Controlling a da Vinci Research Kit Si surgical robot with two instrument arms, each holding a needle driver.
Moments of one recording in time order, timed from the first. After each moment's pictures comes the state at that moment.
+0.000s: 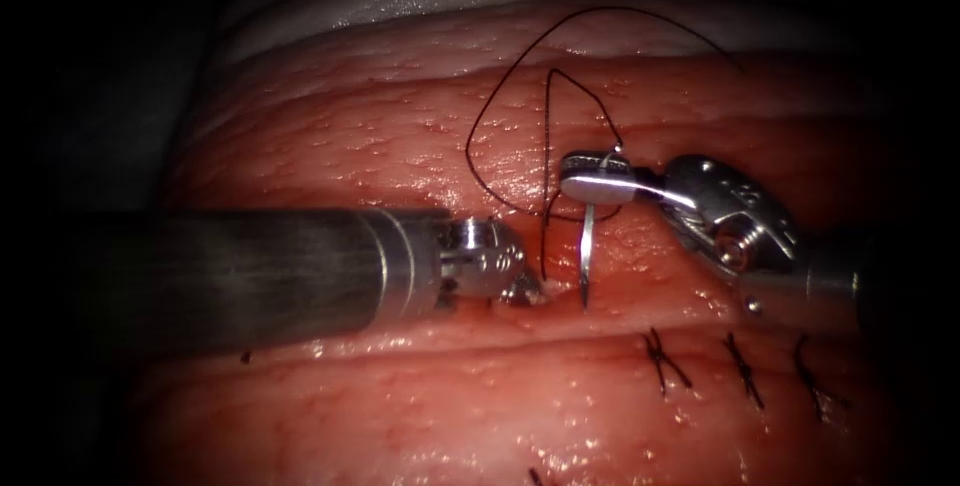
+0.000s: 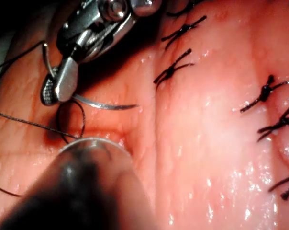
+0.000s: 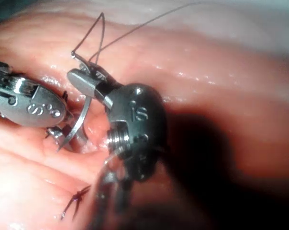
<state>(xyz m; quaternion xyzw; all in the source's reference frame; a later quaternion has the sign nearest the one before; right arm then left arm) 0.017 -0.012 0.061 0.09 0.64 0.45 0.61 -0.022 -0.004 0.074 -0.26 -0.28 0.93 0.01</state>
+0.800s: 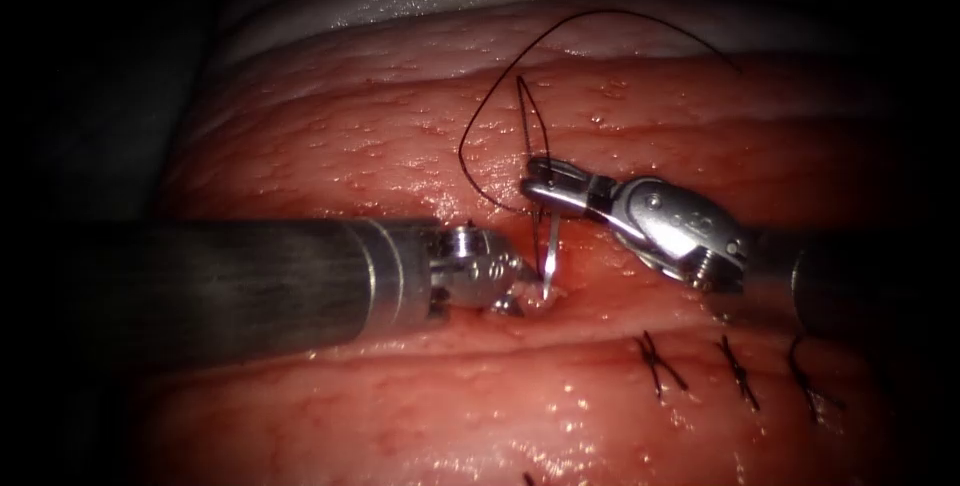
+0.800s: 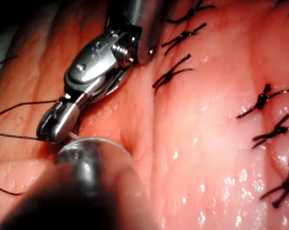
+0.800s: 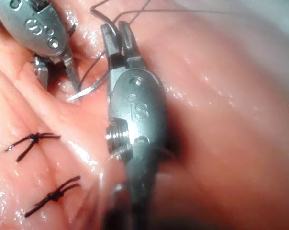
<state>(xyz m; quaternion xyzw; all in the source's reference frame) 0.020 -0.015 0.065 -0.04 0.66 0.30 0.69 -0.022 -0.005 0.072 -0.27 -0.27 0.92 0.04</state>
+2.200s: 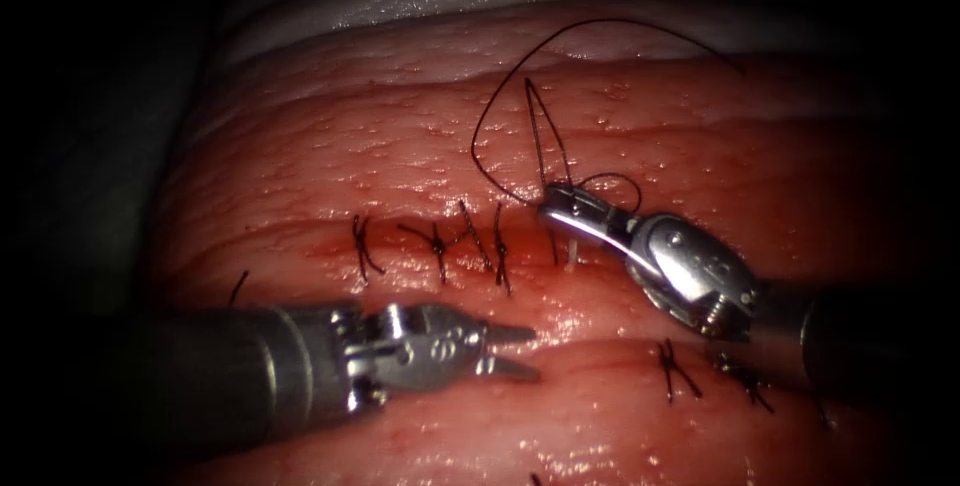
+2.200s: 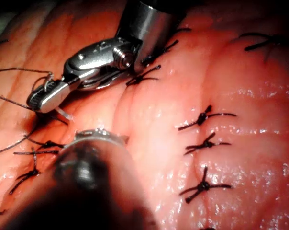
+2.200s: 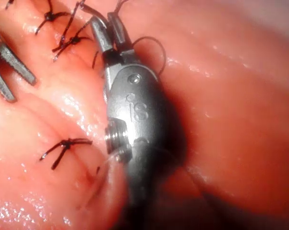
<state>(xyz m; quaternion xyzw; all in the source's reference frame) 0.018 -0.017 0.066 0.07 0.63 0.41 0.65 -0.021 -0.010 0.063 -0.38 -0.17 0.90 0.15</state>
